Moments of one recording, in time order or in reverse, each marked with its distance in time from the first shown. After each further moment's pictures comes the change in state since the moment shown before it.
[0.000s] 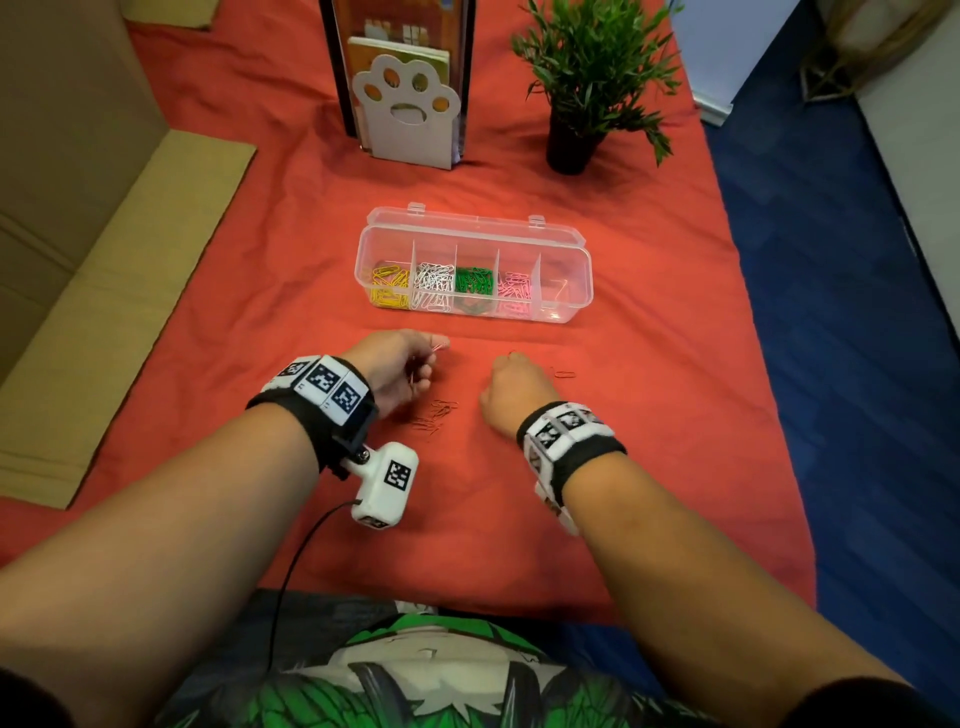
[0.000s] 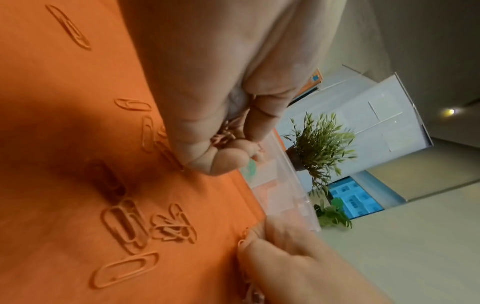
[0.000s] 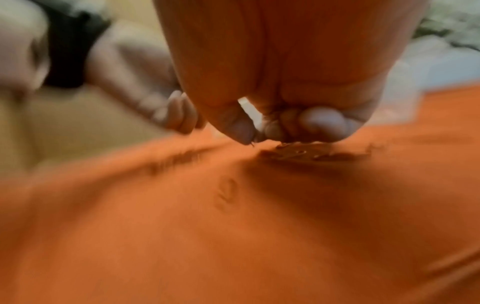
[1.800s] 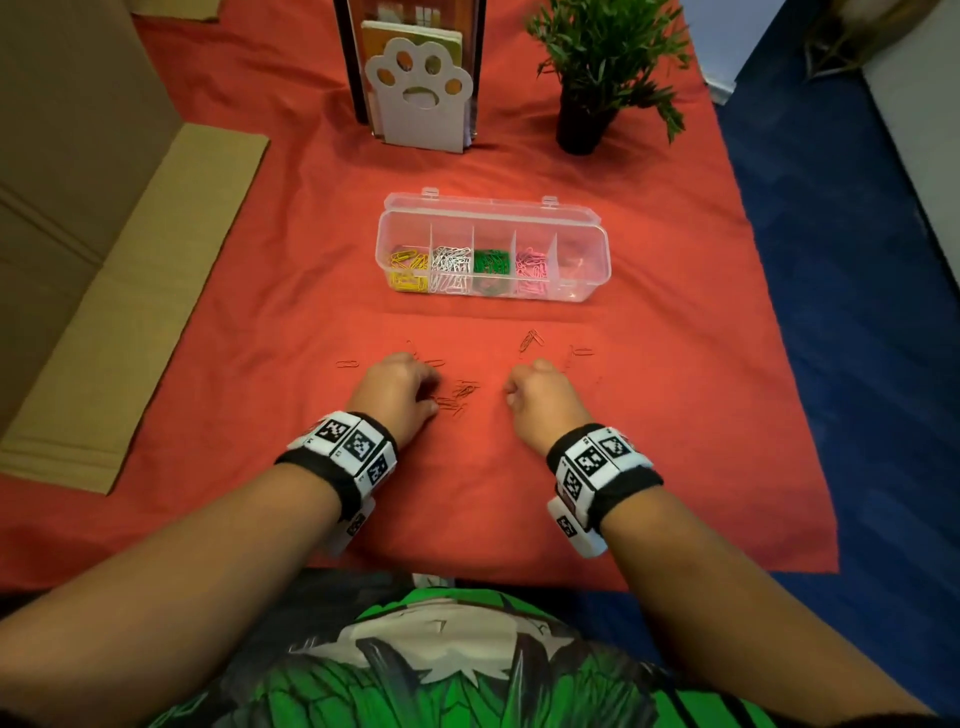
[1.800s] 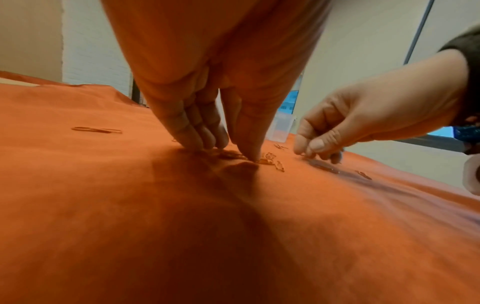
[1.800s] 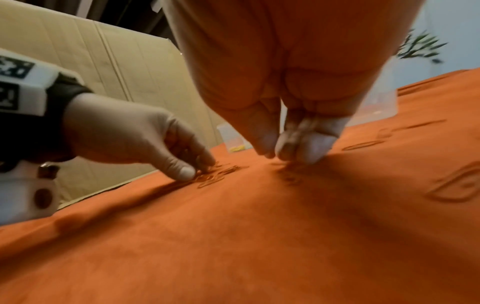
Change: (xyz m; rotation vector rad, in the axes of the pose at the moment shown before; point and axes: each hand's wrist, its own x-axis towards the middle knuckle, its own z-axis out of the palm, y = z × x) left_hand -0.022 -0.057 -0.035 1.161 0.233 0.523; right_hand -0.039 0.000 0.025 0.197 0.110 -0.011
